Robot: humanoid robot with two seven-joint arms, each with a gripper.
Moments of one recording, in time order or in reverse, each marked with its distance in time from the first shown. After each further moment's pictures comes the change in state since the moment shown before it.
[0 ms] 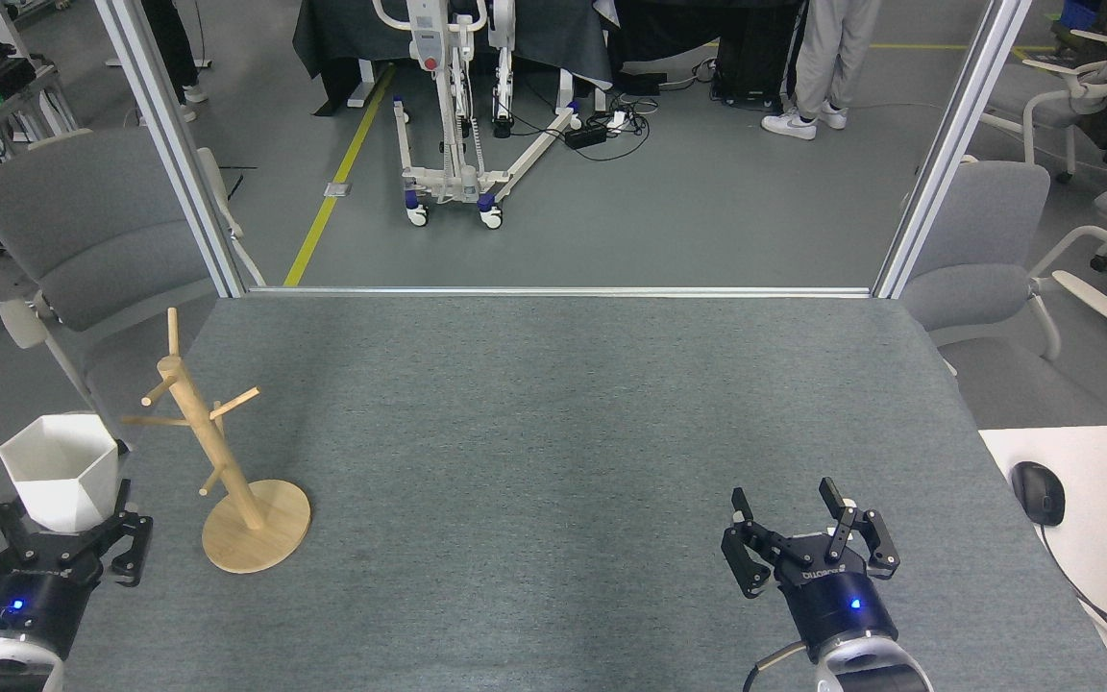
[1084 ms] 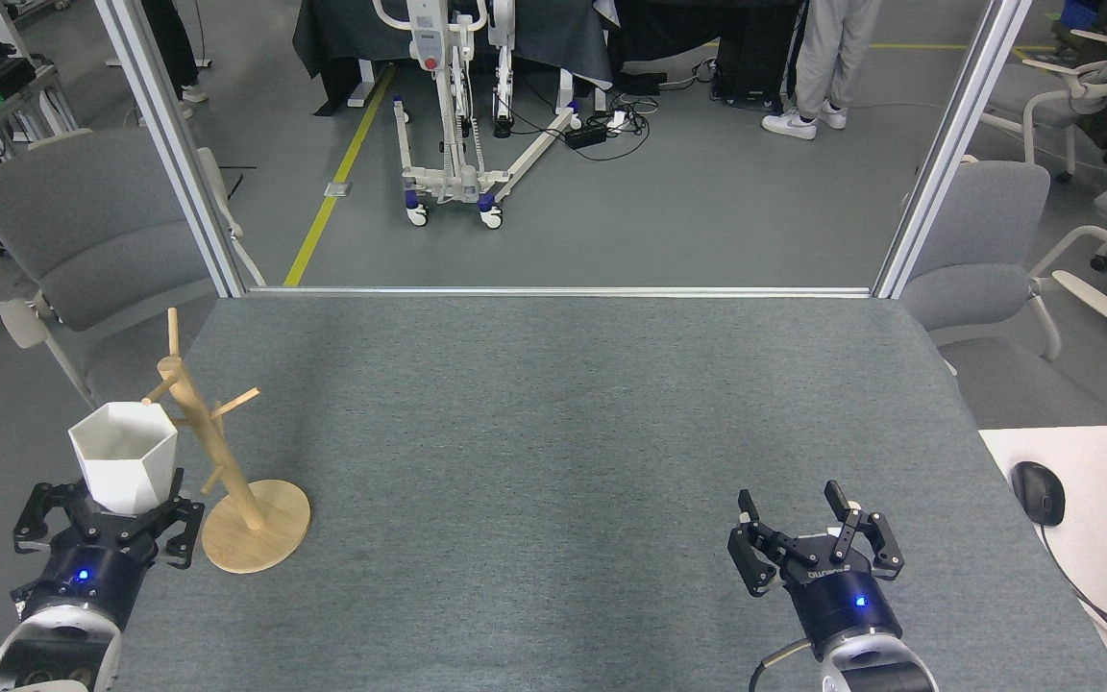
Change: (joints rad) left arm -0.067 -0.041 -0.064 0.059 -0.063 0.011 -0.040; right arm -0.020 -0.019 -0.002 0.043 -0.017 0.009 -0.005
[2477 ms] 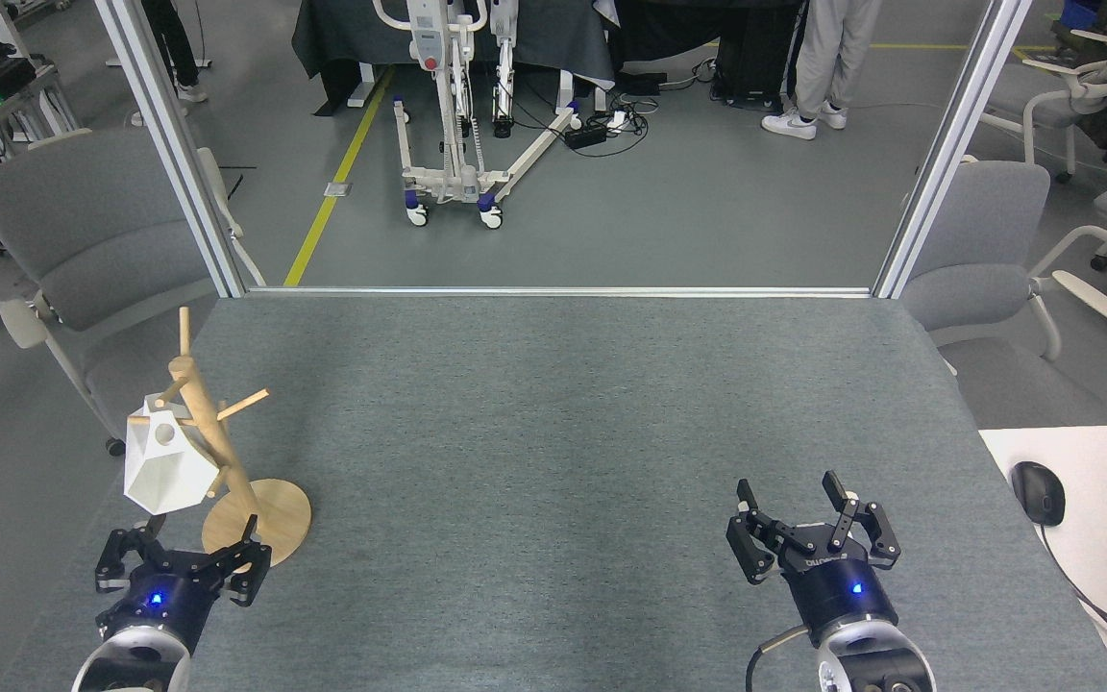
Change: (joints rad) left arm -0.026 -0.070 -0.048 0.182 0.001 0.026 0.004; right arm -0.037 0.003 -0.008 0.042 0.002 -0.003 0.003
